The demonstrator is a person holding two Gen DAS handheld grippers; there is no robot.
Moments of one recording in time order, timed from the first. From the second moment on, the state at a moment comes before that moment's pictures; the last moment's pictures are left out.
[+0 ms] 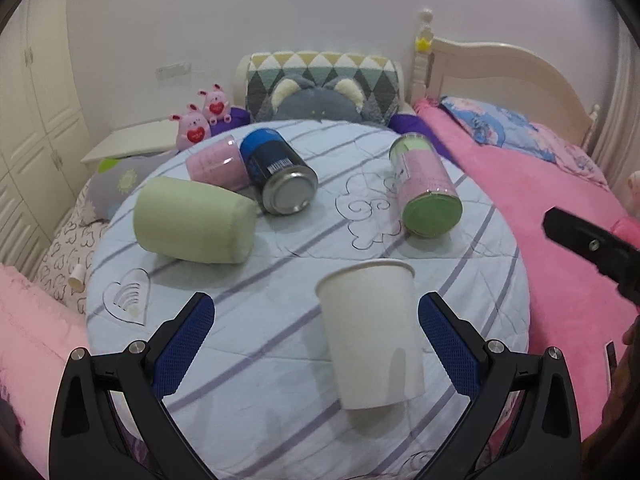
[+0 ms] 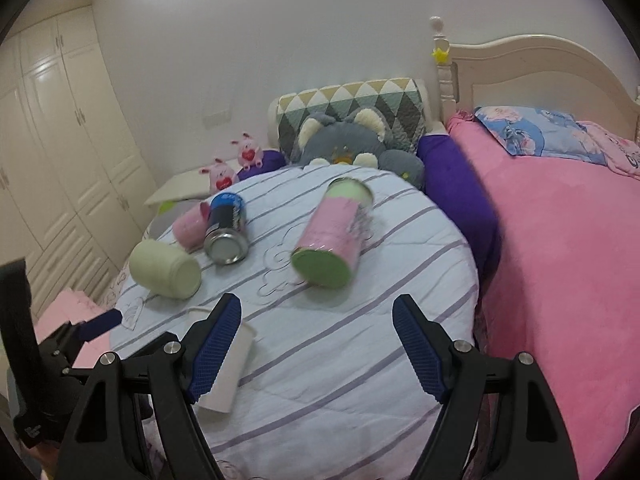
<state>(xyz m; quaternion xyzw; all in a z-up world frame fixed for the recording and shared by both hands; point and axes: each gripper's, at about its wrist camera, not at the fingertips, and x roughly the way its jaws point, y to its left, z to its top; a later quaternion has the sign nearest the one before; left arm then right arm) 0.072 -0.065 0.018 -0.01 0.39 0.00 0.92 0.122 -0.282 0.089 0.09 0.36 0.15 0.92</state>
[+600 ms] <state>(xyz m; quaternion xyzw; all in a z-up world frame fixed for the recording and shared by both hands) 0.118 -0.095 -0.022 -0.05 0.47 0.01 0.88 0.163 -0.311 0.037 0.12 0.39 0.21 0.89</state>
